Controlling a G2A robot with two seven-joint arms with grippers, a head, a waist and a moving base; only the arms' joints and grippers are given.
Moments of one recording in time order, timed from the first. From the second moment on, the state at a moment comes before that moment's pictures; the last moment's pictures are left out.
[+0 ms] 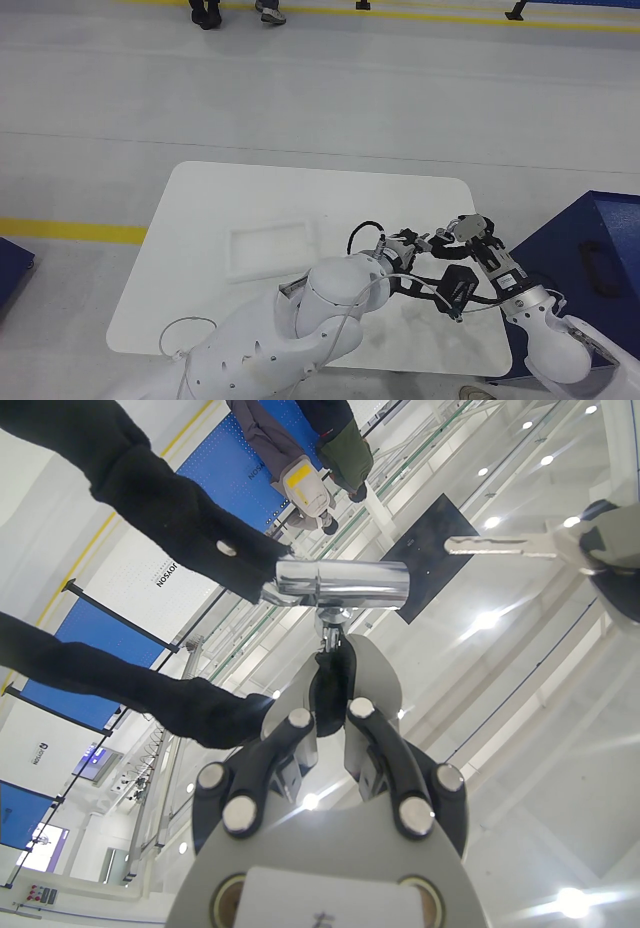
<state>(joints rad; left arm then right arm) 0.64 -1.49 -0.58 -1.79 1.97 -0.77 -0.66 -1.56 -0.39 1.27 -1.96 -3.07 0.13 0.38</state>
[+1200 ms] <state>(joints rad) 0.62 -1.56 -0.59 -1.71 1.95 -0.74 -0.62 -1.54 -0.34 1.26 -1.98 -3.07 0.15 0.39</state>
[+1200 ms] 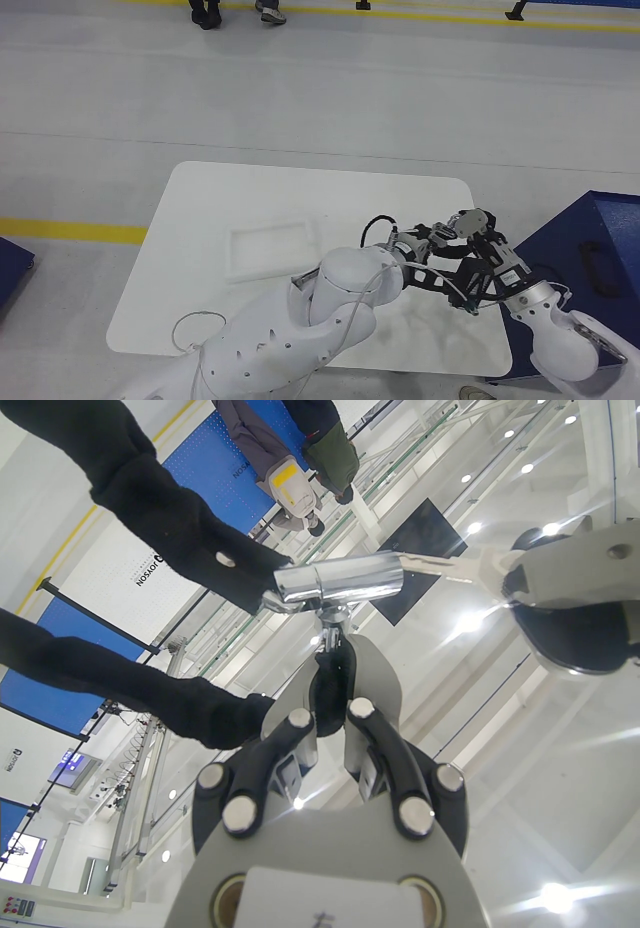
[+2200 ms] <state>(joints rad) 0.65 -1.52 -0.95 -1.58 1.51 -0.90 -0.30 -1.55 -0.32 1.25 -1.98 -3.07 0.14 0.41</state>
